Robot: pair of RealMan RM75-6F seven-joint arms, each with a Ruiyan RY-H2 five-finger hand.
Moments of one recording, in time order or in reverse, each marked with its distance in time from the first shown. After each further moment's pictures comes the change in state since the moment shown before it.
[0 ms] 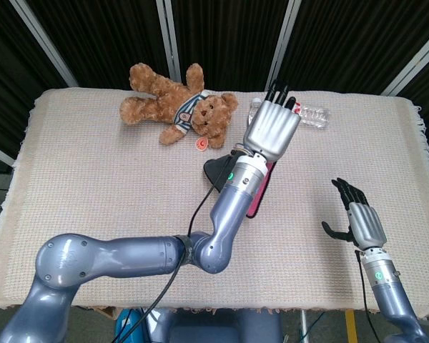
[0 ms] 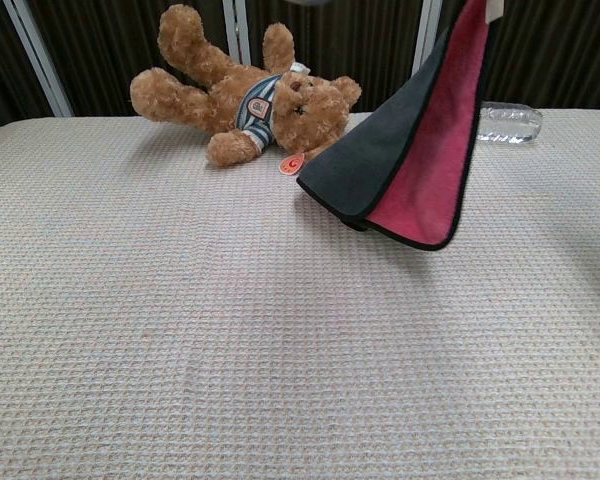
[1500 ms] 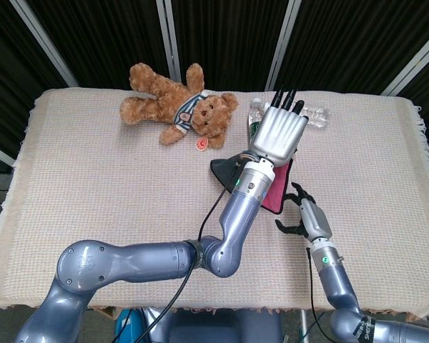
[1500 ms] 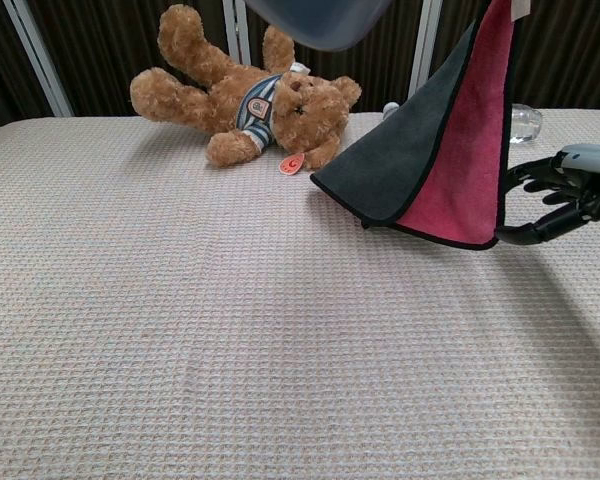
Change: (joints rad) left arm 0.012 -0.070 -0.030 0.060 0.088 0.029 -0.168; right arm 0.192 -0.242 0.102 -0.092 0.470 -0.053 -0.224
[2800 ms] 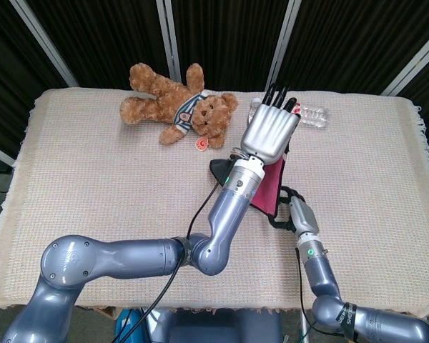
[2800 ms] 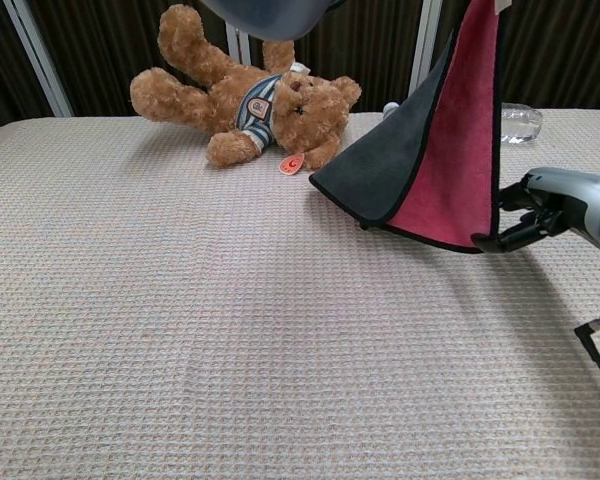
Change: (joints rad) left arm 0.062 0.054 0.014 -0.090 0.031 0.009 -0.033; right arm 0.065 -0.109 0.019 0.118 0.112 -0.015 -0.033
